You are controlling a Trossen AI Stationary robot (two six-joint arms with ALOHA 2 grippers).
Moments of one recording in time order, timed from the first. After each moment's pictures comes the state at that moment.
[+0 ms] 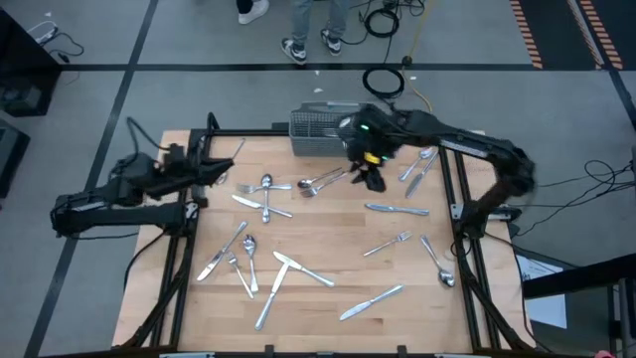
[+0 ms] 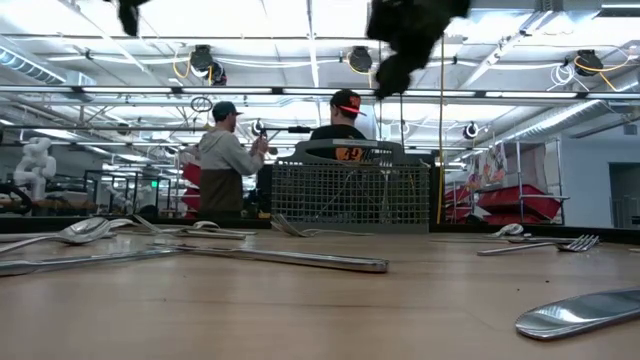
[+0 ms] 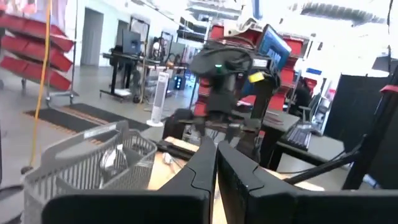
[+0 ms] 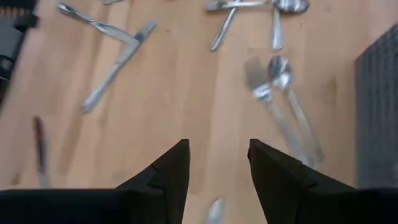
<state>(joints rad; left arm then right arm) 0.16 0.36 0.62 -0.15 -0.11 -0.21 -0.40 1.56 1.48 -0.96 -0.42 -0.35</state>
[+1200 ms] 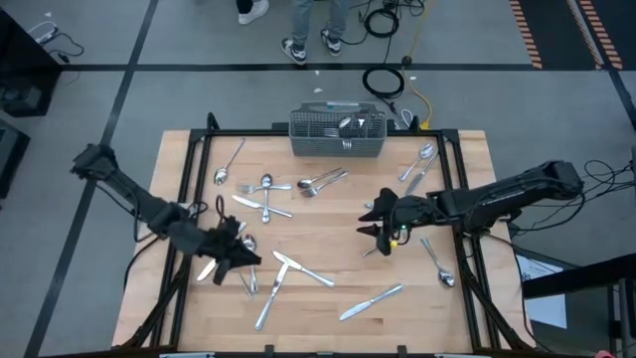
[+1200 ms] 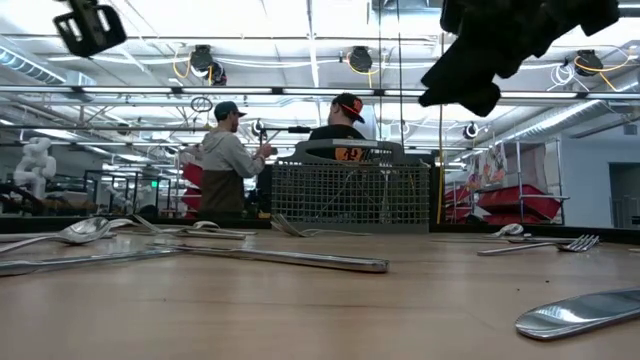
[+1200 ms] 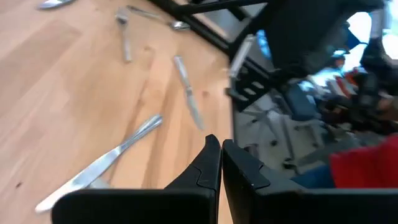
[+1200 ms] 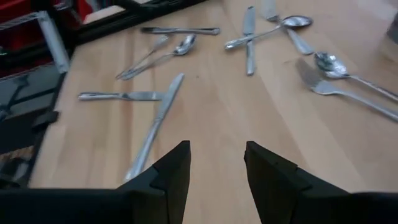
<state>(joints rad) -0.64 0.90 0.62 -0.13 -0.34 -0.86 0.17 1.17 0.67 -0.05 0.16 0.44</state>
